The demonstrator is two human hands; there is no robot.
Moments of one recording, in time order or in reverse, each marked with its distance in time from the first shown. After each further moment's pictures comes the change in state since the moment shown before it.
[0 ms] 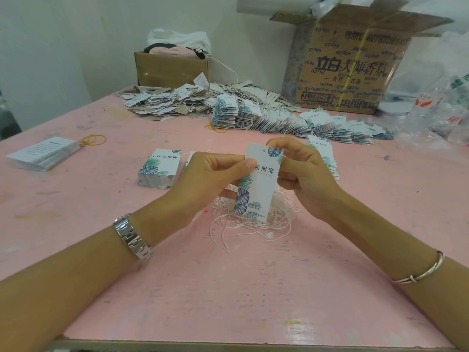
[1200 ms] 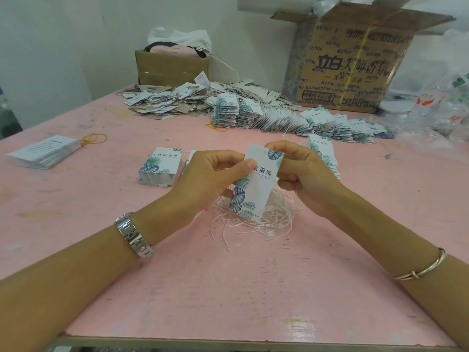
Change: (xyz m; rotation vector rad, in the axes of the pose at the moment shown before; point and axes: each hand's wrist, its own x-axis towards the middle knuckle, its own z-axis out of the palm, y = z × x) left_hand 0.000 -0.001 0.001 0.046 0.030 0.014; right_hand 0.005 0.003 -0.006 0.013 -0.042 0.104
